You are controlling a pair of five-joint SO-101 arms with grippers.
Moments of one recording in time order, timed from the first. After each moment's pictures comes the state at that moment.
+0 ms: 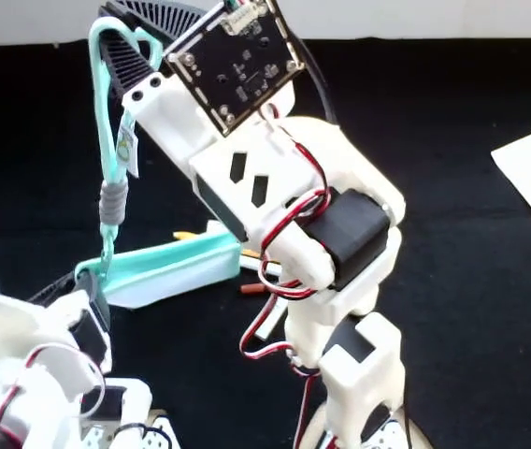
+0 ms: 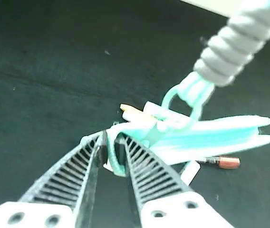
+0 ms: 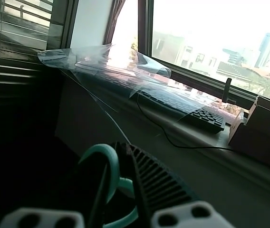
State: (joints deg) left arm -6.3 -72.4 20.1 99.7 -32.6; right arm -46.4 17.8 -94.1 74.9 15.3
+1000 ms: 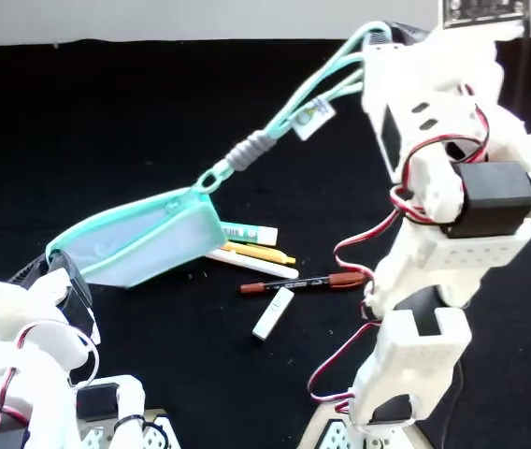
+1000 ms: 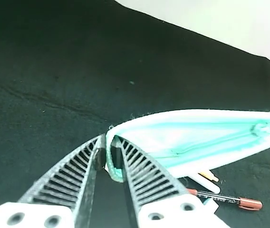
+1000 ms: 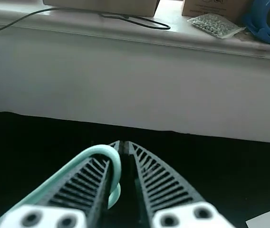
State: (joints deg) left arm -17.2 -72.3 21.1 91.0 -35.6; right arm -7.1 15.4 -94.1 100.5 5.3
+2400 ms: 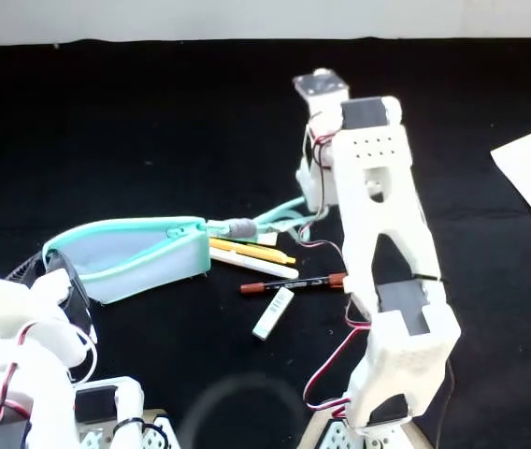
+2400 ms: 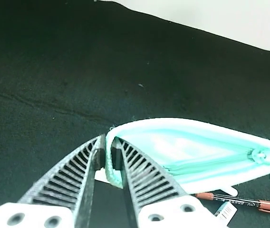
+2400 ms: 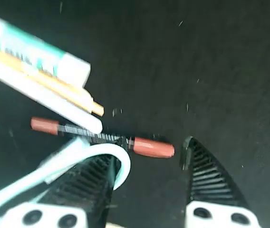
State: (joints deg) left arm -17.5 -72.6 26.9 89.2 -36.0; right arm -14.0 15.2 -22.1 99.7 13.6
